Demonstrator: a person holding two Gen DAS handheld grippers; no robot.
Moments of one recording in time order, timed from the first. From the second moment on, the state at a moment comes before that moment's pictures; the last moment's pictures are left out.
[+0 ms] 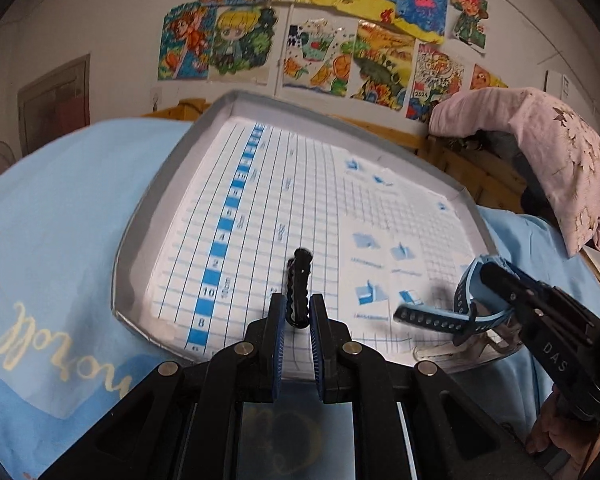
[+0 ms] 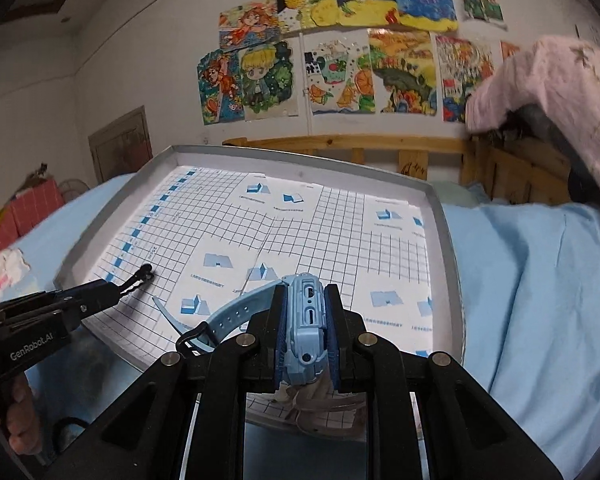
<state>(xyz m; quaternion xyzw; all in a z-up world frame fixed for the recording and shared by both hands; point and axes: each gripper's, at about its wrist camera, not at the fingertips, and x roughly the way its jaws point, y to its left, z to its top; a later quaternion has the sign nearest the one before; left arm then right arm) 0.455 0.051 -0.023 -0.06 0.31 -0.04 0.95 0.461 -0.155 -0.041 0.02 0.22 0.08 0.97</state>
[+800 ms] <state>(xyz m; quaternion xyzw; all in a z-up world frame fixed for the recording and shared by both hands) 0.353 0.065 0.049 -0.13 0.19 -0.03 0.97 0.361 -0.200 0.040 0.05 0.12 0.08 0.99</state>
